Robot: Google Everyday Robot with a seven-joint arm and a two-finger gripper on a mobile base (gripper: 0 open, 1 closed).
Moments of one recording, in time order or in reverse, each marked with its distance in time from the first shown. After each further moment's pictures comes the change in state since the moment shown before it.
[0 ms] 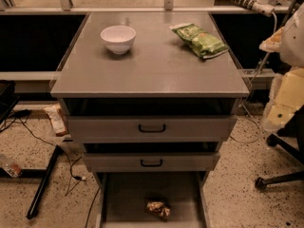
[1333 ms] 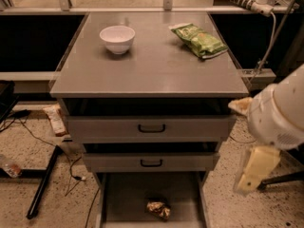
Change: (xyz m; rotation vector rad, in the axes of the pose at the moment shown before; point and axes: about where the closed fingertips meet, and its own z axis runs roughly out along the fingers) arm -0.003 0.089 0.092 -0.099 -0.111 -0.056
